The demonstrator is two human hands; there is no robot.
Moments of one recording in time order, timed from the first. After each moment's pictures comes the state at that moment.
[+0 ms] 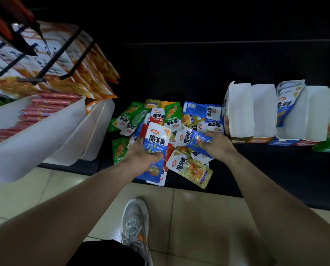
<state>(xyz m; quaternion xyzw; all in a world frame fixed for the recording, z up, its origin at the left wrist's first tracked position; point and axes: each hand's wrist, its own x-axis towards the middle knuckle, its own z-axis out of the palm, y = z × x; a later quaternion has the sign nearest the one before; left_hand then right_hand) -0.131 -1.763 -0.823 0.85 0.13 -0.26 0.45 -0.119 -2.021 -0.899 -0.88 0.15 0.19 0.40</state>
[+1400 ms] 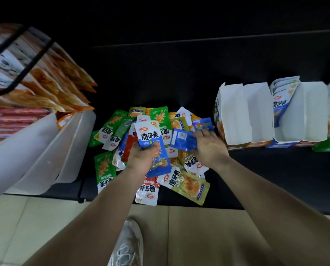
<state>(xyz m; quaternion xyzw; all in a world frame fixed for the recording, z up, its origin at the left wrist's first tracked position) -0.073 -1.811 -0.903 0.74 0.24 -0.18 0.61 -0.087 -2.025 -0.943 -0.98 0.05 0.12 0.17</state>
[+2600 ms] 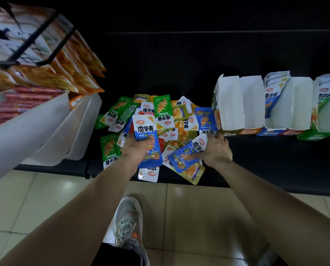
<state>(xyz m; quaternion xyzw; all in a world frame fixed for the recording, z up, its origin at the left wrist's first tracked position) -0.111 -1.776 -0.881 0.78 0.24 -0.19 0.55 -0.156 -2.013 -0.921 -0.94 0.21 0.17 0.21</state>
